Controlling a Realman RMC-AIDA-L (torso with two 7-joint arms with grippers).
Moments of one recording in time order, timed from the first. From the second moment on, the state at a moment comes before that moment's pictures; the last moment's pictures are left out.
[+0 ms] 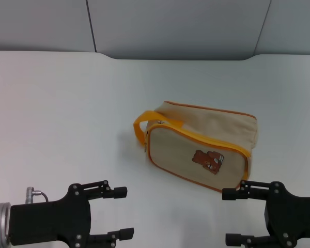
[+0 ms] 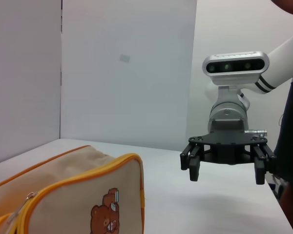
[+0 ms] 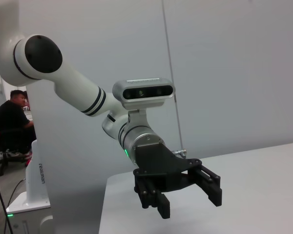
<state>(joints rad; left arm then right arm) -0.41 -2.07 0.55 0.46 2.16 1.83 -0.83 0.42 2.04 -0.69 -0.46 -2.04 -1.88 0.92</state>
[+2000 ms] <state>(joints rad) -0.70 -2.08 0.20 -0.12 2.06 1.09 -0.39 0.37 2.06 -0.35 -0.48 -2.02 -1.92 0.91</state>
